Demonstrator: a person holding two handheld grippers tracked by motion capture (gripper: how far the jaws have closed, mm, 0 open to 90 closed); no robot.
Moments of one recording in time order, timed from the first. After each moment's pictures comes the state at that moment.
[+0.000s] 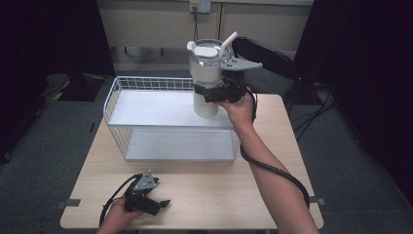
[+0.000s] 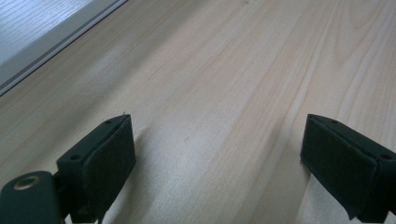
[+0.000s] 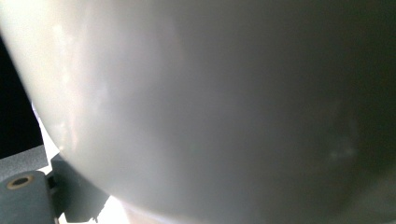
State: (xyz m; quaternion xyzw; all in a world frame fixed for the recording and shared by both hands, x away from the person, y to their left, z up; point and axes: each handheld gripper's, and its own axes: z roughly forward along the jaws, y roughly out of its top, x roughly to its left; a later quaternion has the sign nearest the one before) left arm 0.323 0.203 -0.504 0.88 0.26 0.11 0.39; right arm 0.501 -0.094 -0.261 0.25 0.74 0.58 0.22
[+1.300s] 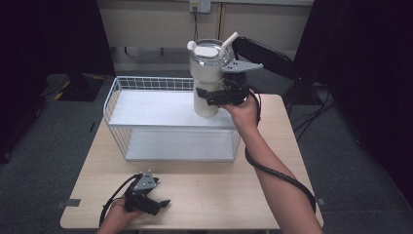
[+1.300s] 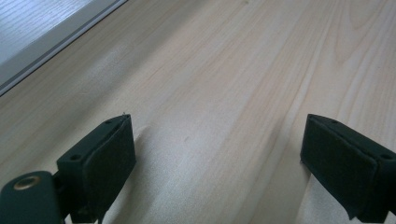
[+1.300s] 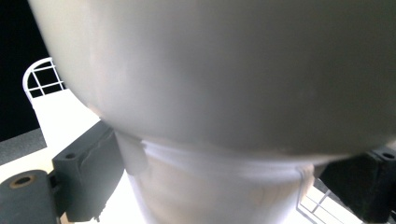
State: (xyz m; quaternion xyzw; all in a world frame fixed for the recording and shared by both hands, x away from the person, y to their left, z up) left arm 0.323 0.203 -0.504 0.88 0.26 0.11 0.39; right arm 0.491 -0.099 -0.260 0.27 0.76 0.55 0.22
